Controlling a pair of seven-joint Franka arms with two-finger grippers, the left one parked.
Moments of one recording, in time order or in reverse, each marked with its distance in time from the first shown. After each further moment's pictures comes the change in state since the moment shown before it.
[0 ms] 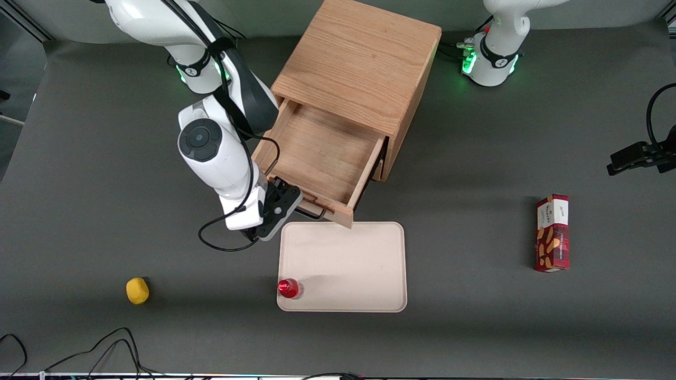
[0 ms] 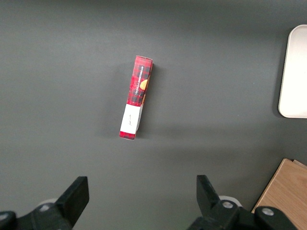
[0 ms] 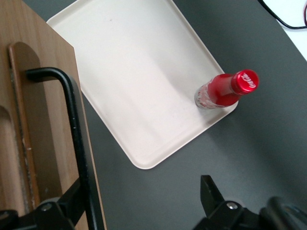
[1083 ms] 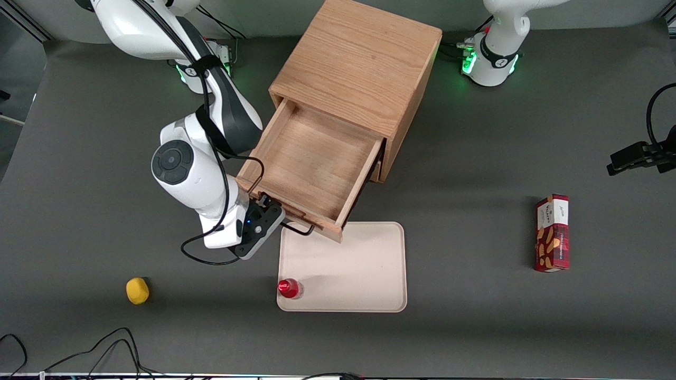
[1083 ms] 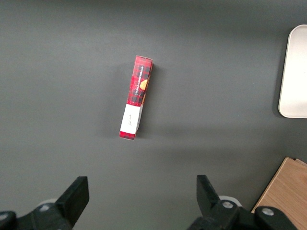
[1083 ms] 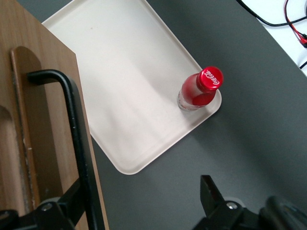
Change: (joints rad) arm -0.061 0.041 0.000 0.046 0.062 0.009 -0.044
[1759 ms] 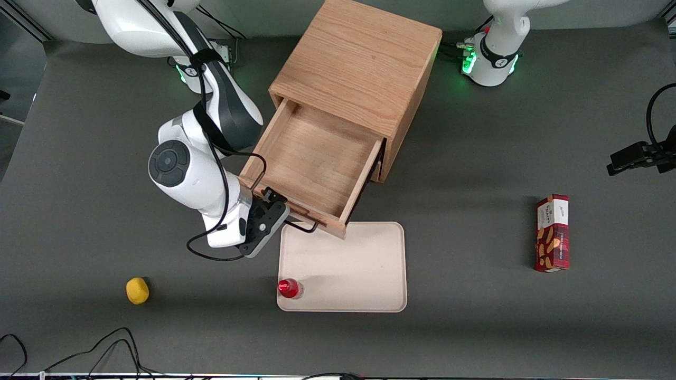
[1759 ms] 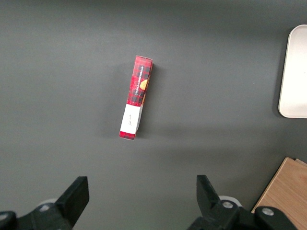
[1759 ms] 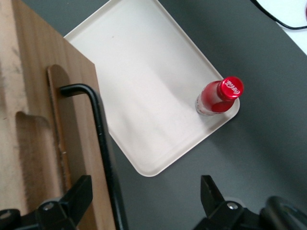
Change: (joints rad) arm 0.006 0.014 0.000 0.073 0.063 -0.102 -0.006
